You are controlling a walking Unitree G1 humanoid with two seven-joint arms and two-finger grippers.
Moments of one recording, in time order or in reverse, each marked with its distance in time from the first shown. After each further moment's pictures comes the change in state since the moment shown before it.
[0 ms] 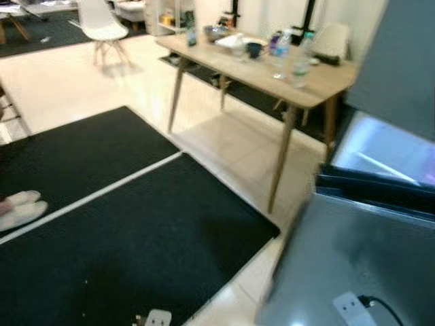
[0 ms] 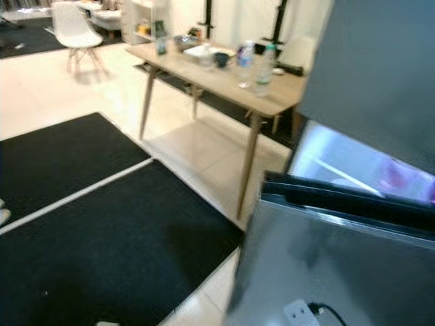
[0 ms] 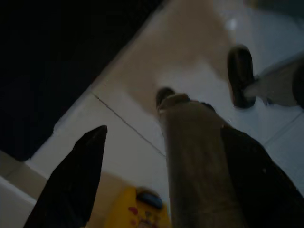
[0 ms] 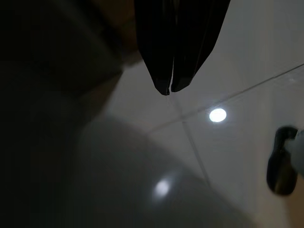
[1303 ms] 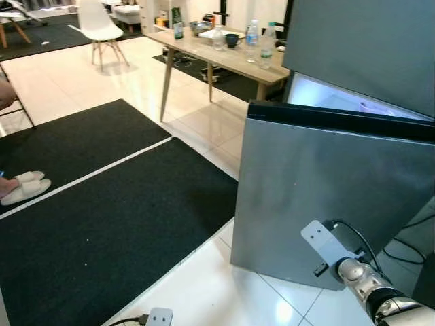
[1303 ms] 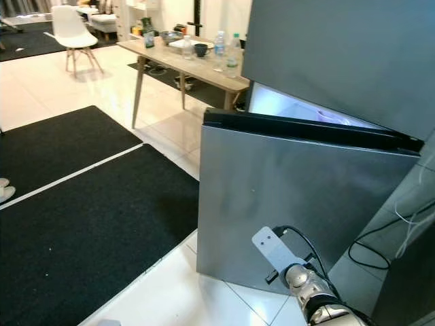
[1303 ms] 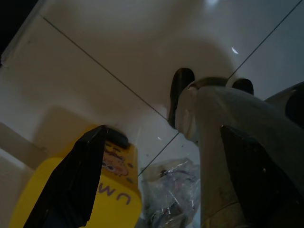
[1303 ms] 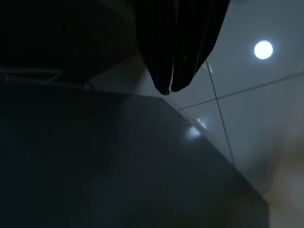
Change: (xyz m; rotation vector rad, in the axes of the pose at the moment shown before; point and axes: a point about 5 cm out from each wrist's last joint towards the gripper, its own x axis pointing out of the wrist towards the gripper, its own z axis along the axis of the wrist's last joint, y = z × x) left arm 0.002 -0.011 0.003 -0.037 0.004 -0.033; right arm -0.010 -0.029 0.114 -0.136 -0.329 -0.102
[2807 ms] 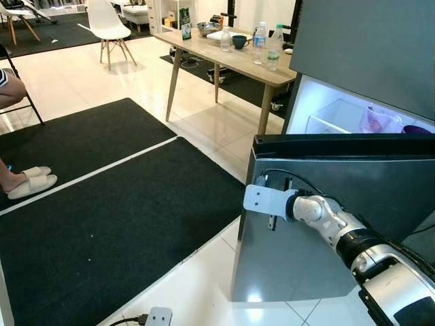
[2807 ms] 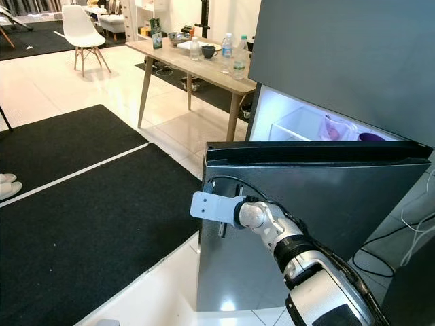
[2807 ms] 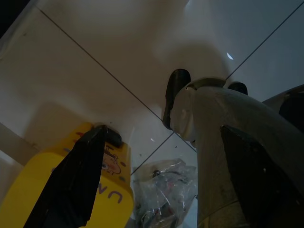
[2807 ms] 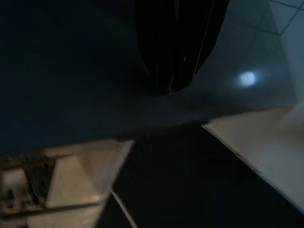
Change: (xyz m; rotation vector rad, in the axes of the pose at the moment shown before) left arm 0.000 0.000 0.002 -0.013 -0.006 -0.009; right arm -0.030 0.001 0.200 -0.640 -0.640 0.210
